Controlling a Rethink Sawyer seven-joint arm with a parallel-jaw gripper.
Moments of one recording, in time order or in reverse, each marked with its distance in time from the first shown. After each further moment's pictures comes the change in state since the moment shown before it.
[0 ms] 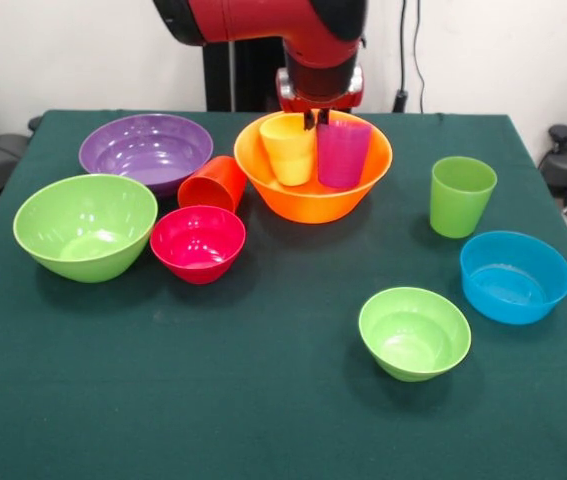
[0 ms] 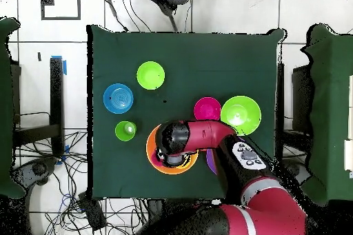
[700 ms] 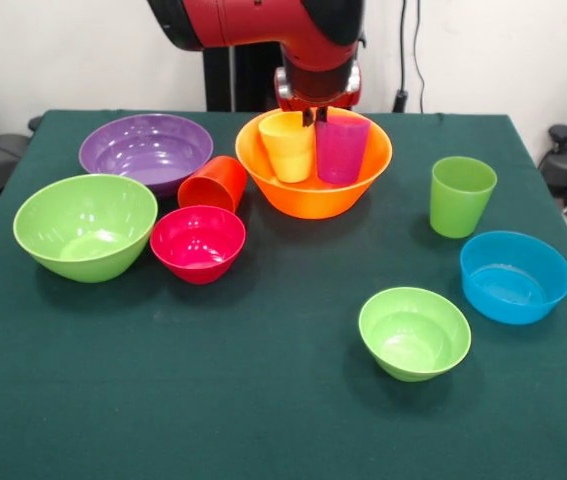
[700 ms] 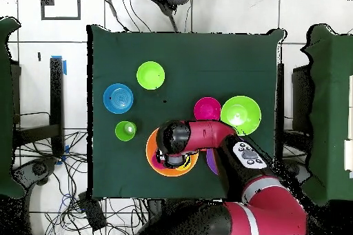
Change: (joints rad) arm -0.006 0.012 0.001 -0.005 0.000 0.031 0.000
